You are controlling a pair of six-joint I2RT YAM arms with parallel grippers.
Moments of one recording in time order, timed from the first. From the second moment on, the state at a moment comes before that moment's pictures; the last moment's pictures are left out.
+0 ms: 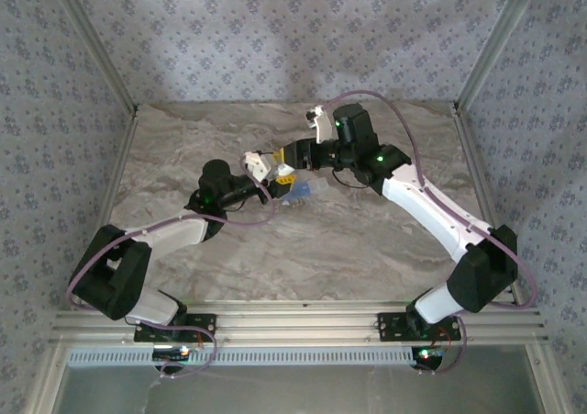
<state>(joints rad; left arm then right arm) -0.55 1.44 0.69 0.73 0.54 0.14 0.60 1.49 1.38 -0.37 -0.46 0.43</state>
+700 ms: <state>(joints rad) -0.60 1.53 0.68 0.83 0.26 0.09 0.64 1.42 1.32 -0.21 -0.08 0.74</state>
